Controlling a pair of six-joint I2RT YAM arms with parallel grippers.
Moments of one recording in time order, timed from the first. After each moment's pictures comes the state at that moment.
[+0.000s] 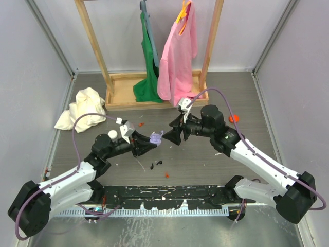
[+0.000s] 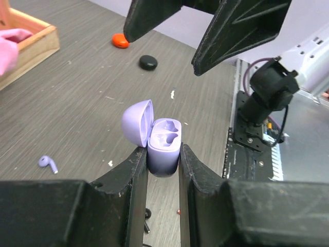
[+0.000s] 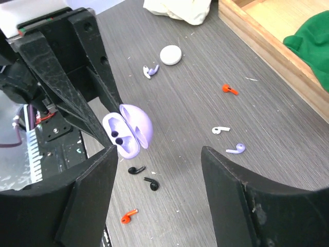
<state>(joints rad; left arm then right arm) -0.63 0.92 0.29 0.69 0.63 -0.31 0.68 1.06 0.88 -0.13 -0.52 0.04</state>
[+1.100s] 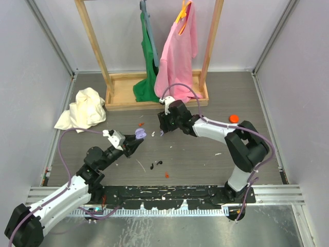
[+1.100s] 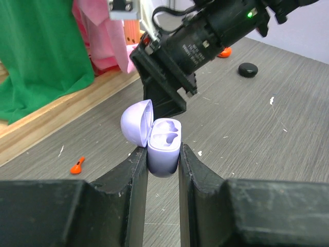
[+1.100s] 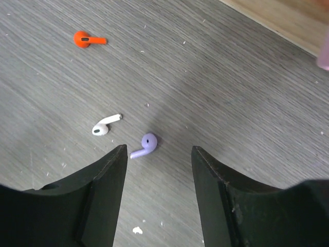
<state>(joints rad) -0.63 0.59 0.11 0.59 0.23 -0.04 0.69 1.69 1.00 0.02 -0.05 0.13</state>
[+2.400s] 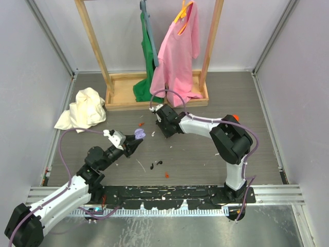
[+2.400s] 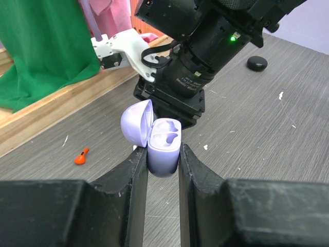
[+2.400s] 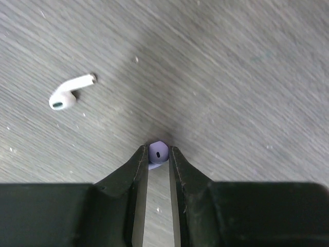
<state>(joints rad) -0.63 0.58 0.10 0.56 0.19 -0.04 0.77 1.91 1.22 -0.31 0.09 0.08</state>
